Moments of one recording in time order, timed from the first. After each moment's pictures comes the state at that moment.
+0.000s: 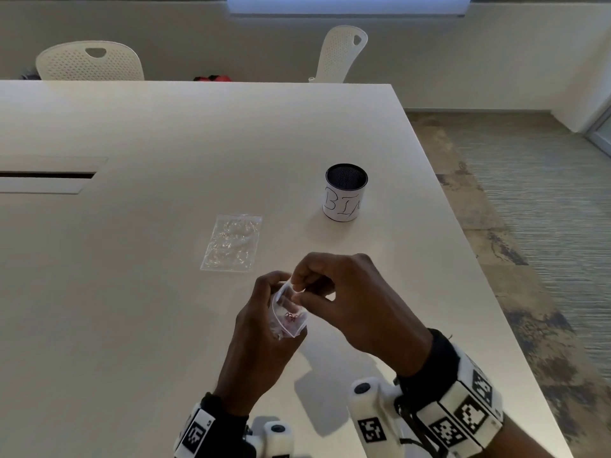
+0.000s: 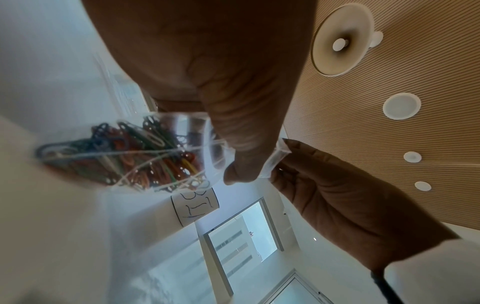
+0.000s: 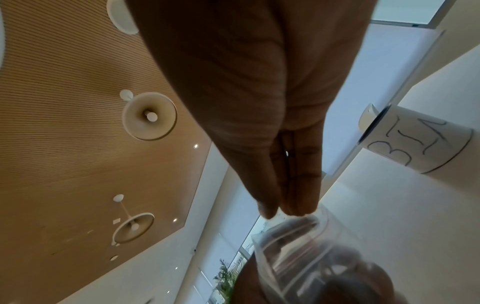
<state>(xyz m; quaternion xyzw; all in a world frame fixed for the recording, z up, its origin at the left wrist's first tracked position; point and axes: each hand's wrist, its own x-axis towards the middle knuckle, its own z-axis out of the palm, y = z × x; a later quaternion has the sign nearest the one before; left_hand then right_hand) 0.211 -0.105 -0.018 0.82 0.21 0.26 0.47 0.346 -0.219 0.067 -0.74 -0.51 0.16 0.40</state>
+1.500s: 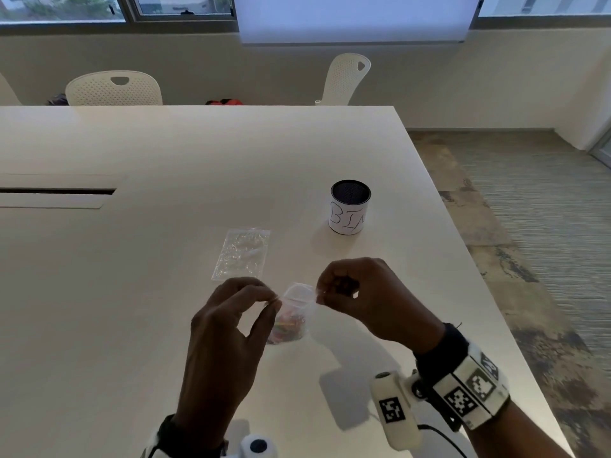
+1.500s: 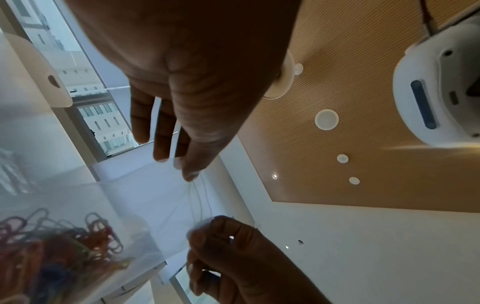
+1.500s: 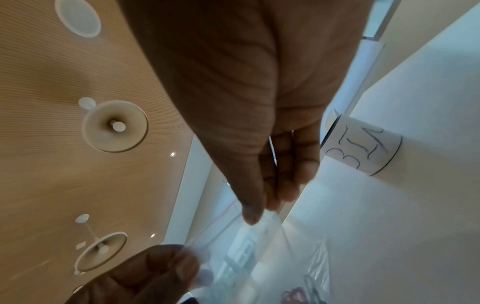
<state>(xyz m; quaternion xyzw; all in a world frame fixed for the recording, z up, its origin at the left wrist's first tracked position) 0.175 -0.099 0.047 0.87 0.25 0.33 0.28 0.378 -0.227 0.052 -0.72 -0.51 0.20 0.42</state>
